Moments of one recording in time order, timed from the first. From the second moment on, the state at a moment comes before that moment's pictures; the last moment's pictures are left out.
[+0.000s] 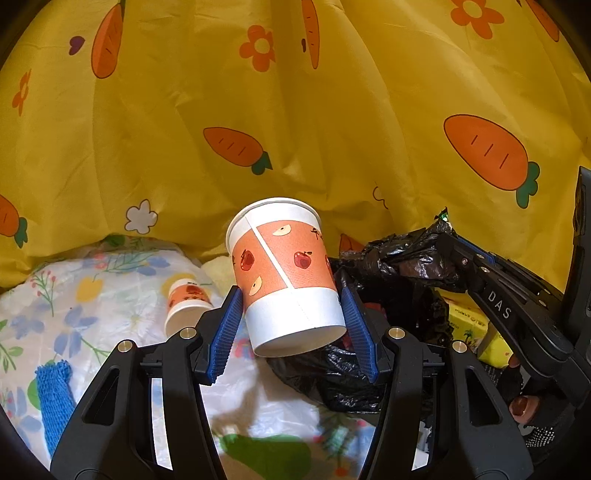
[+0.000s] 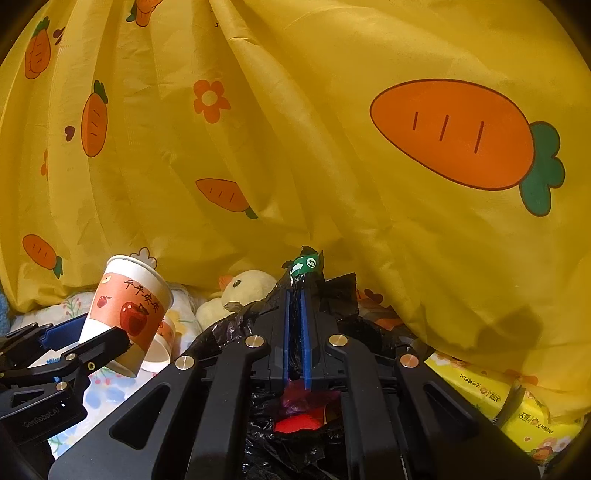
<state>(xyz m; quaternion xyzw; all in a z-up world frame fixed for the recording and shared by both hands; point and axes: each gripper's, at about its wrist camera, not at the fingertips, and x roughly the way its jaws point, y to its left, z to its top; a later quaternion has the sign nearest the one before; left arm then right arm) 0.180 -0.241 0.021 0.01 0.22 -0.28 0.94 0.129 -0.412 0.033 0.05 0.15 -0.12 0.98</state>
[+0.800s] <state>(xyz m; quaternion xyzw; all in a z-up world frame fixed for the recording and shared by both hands) 0.212 -0.291 -0.006 0.02 0.26 -0.32 0.91 0.149 -0.431 0.025 0.06 0.16 -0.14 0.97</state>
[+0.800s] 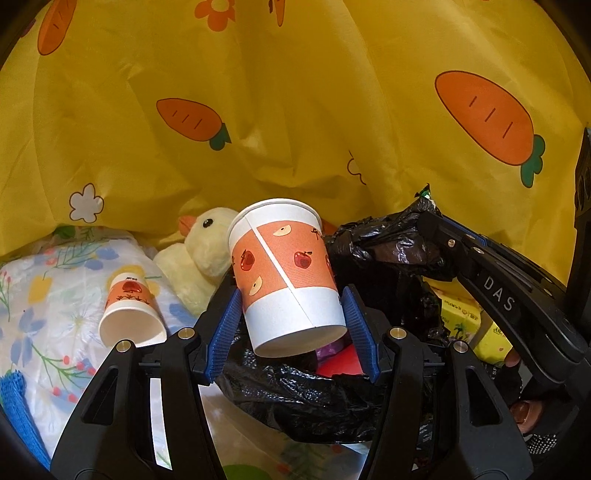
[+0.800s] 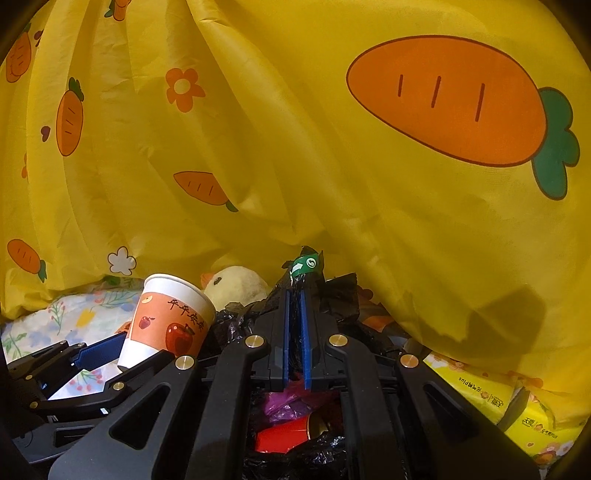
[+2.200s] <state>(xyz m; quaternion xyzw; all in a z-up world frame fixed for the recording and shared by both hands) 0.132 -0.081 -0.004 -0.05 0.22 -0.10 0.97 0.115 -0.355 0.014 0.03 0.19 -0.14 0.97</state>
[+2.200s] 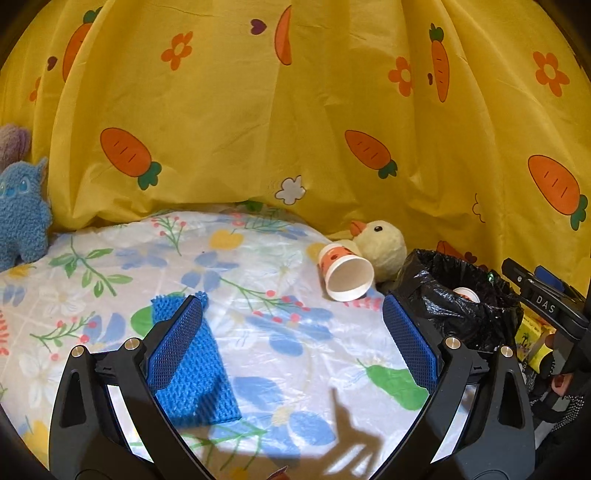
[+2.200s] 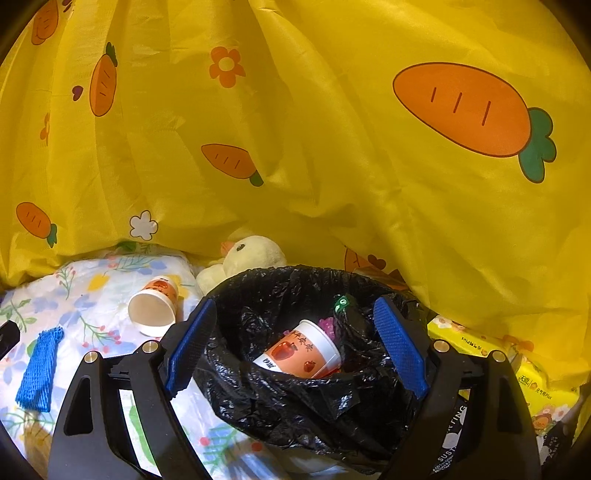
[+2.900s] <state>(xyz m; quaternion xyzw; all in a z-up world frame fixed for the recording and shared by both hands) 0.158 -0.016 -0.049 -0.05 0.32 -0.03 0.94 0.127 -0.247 -0.002 0.01 0.22 -0.02 0.98</state>
